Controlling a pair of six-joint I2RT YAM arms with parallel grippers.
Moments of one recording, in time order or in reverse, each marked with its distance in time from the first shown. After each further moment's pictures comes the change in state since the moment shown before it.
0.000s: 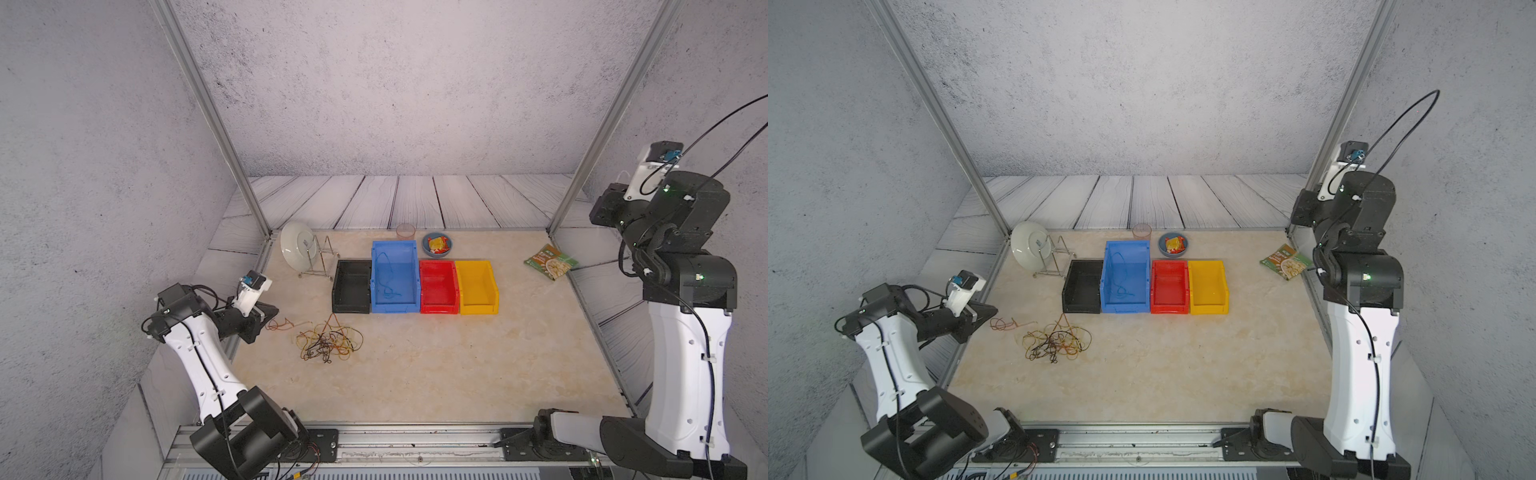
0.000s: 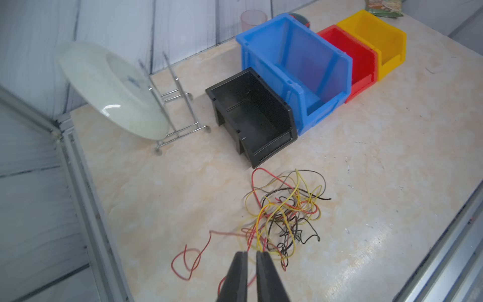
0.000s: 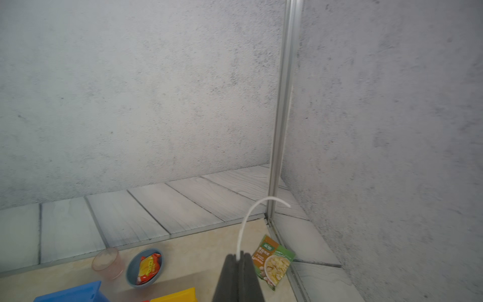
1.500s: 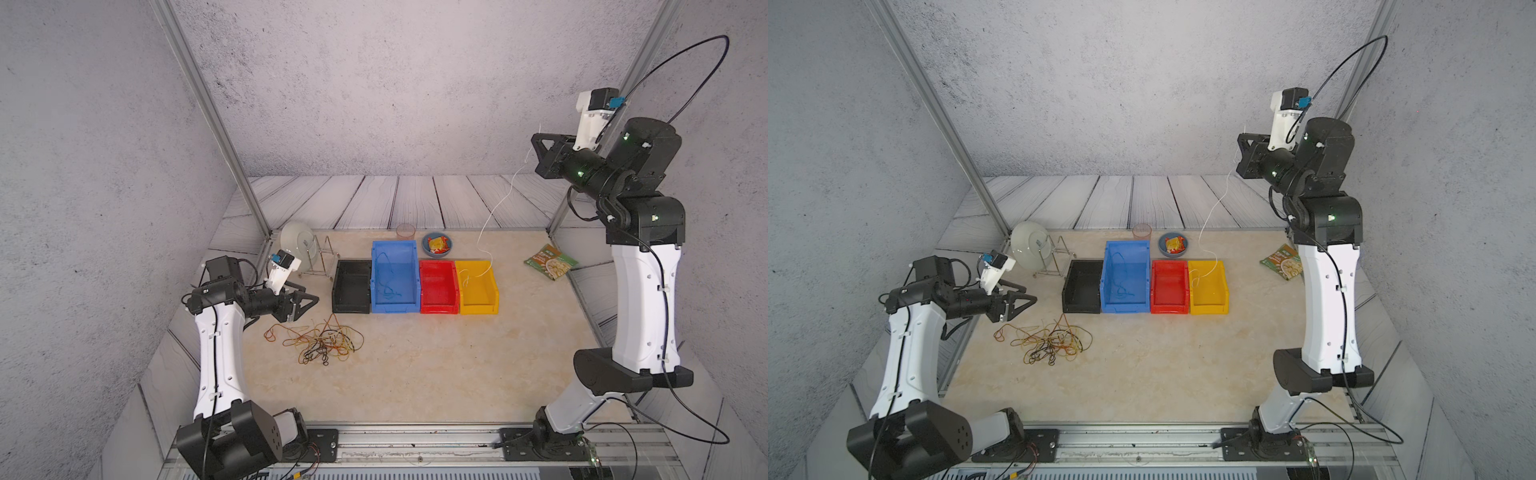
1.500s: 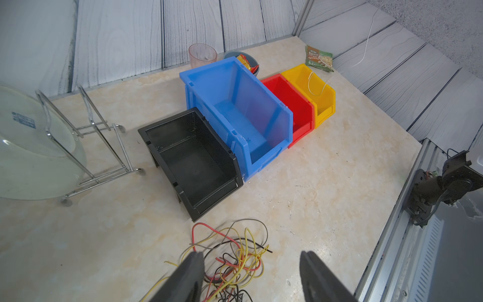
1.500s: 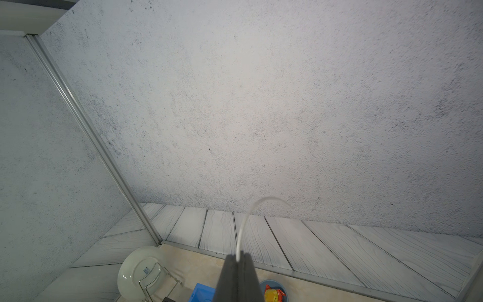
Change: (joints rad) left arm -0.290 0.007 0.003 0.173 0.065 -0.472; right arm 0.148 0.398 0.518 0.034 -0.415 0.167
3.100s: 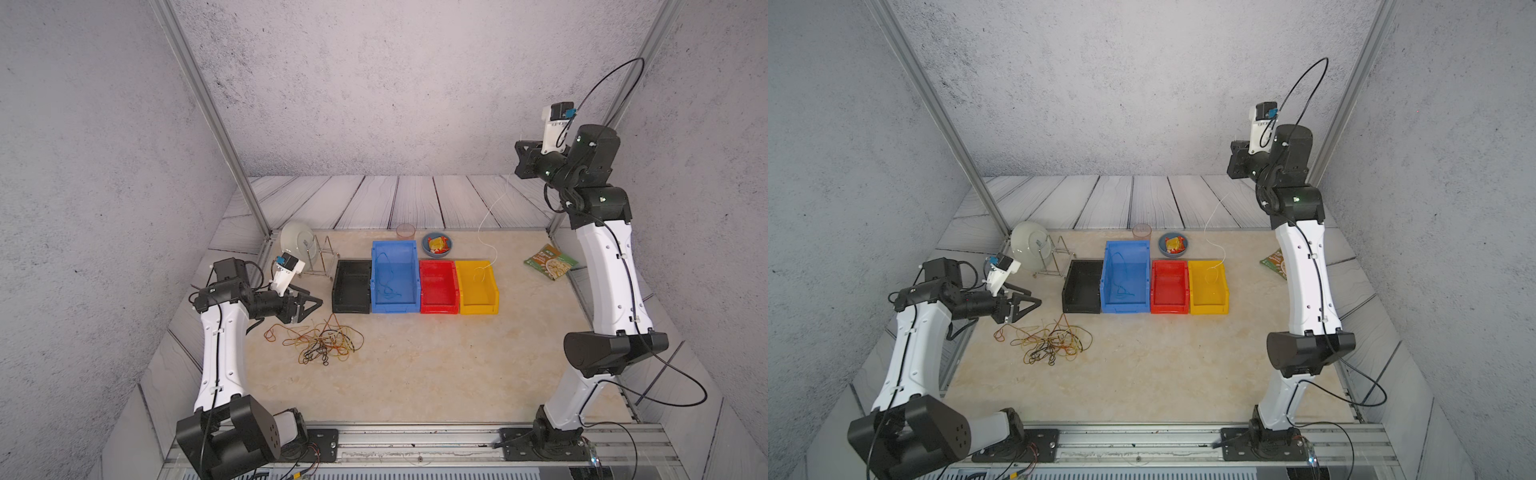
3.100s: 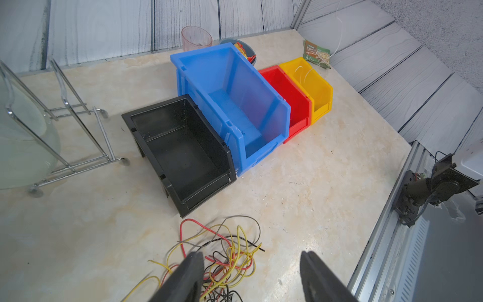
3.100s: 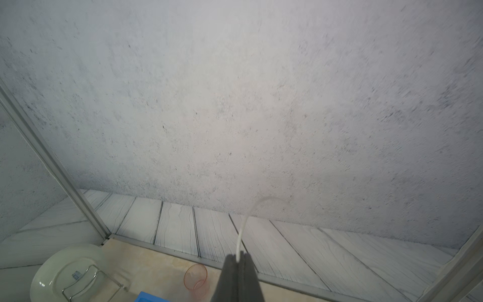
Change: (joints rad) left arm -0.031 0.015 -0.038 0.026 -0.005 -0.046; right arm -0.006 0.111 -0.207 0.197 0.061 -0.152
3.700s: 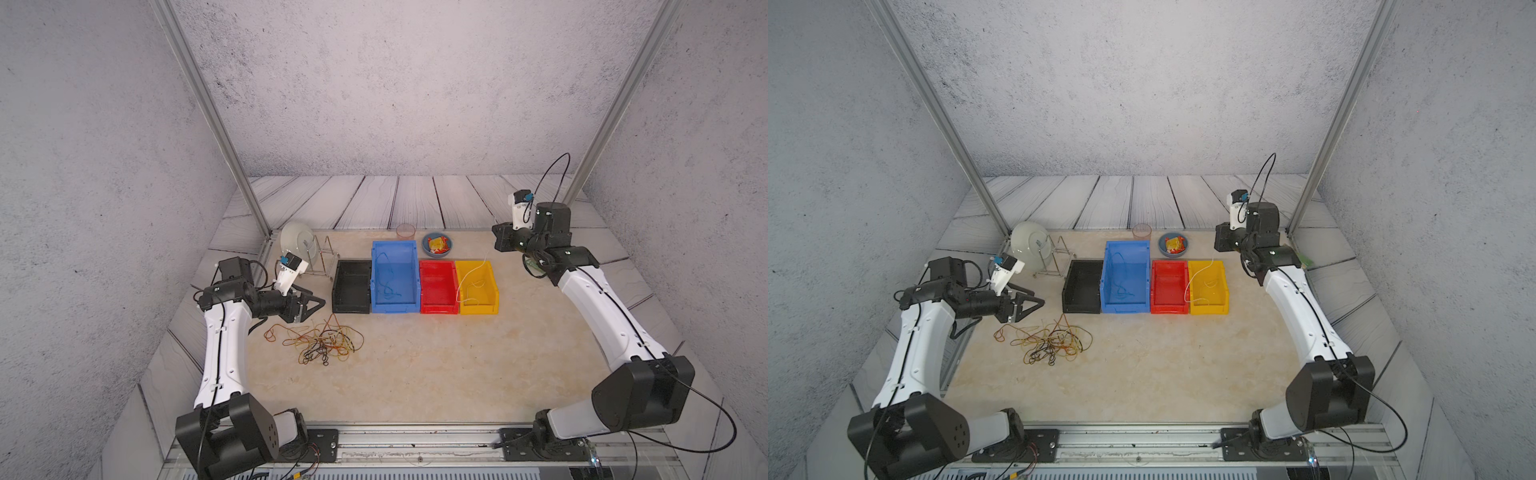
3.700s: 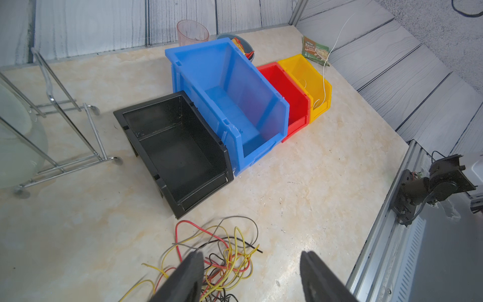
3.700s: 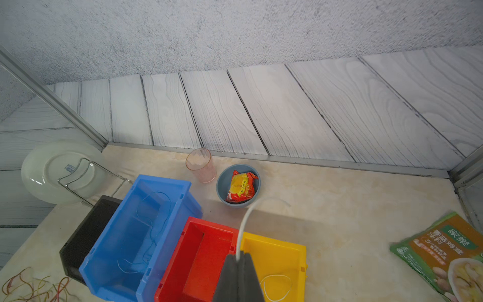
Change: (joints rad) left arm -0.025 0.010 -0.015 0.022 -0.013 -0.033; right arm 0.024 -0.333 -0.885 0.212 0.012 0.022
